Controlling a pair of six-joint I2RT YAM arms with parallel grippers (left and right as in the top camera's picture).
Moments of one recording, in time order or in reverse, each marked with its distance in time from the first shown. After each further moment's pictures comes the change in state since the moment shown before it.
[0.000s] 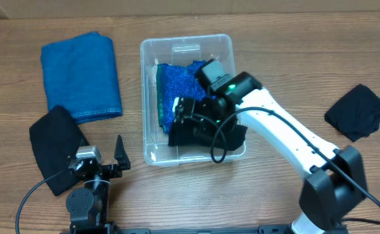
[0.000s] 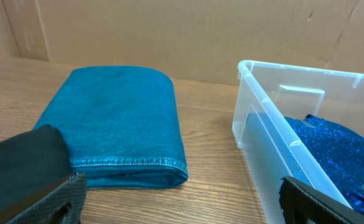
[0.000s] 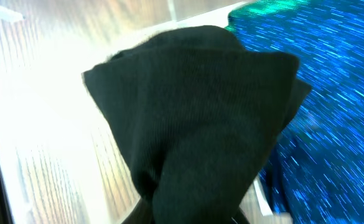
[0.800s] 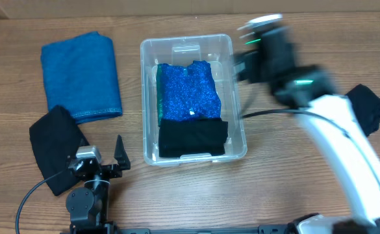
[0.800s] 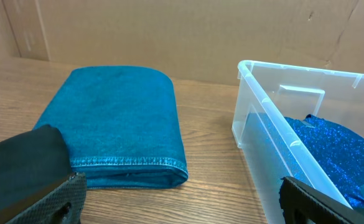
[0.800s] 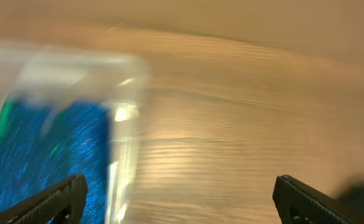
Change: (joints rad) left arm 0.000 0.000 0.000 0.000 0.000 0.000; right arm -0.286 -0.295 0.083 0.199 0.661 0.935
